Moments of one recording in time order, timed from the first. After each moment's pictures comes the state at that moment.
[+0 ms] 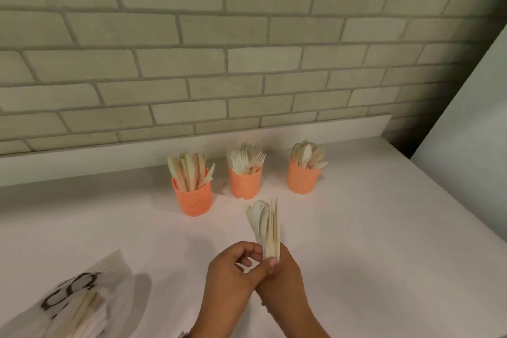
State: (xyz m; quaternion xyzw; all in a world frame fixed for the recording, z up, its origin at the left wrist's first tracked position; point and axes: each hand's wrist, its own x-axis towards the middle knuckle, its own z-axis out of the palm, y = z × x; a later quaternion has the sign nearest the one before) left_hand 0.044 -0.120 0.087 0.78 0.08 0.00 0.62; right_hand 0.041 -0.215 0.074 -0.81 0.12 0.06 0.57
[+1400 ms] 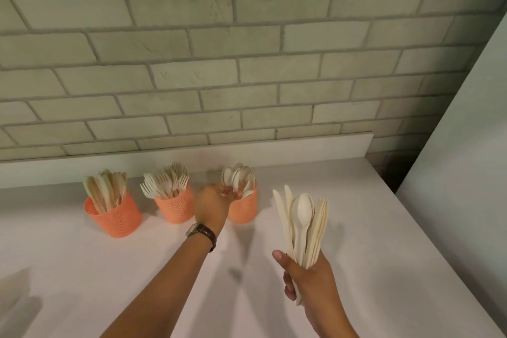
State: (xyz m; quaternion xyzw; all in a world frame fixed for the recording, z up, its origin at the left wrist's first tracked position) left_hand 0.262 -0.306 0.070 0.87 0.17 0.13 0.44; right_hand 0.131 -0.492 0.086 -0.64 0.13 0.07 0.76
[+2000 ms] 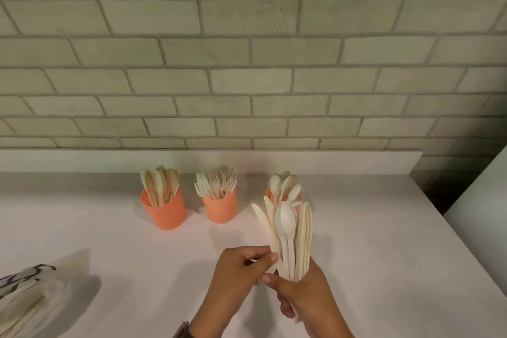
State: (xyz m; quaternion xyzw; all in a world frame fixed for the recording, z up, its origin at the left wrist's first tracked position) left_hand 0.112 -0.281 0.135 0.73 0.15 -0.04 0.67; right_hand 0.124 -0.410 0.110 -0.69 0.02 0.18 0.70
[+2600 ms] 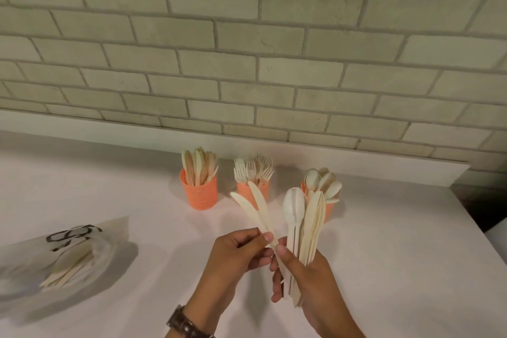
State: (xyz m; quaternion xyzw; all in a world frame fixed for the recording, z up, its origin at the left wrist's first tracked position) left_hand 0.089 -0.219 0.130 0.60 0.20 -0.01 0.77; right_hand 0.112 -0.355 0.120 -0.61 -0.04 0.22 0.76
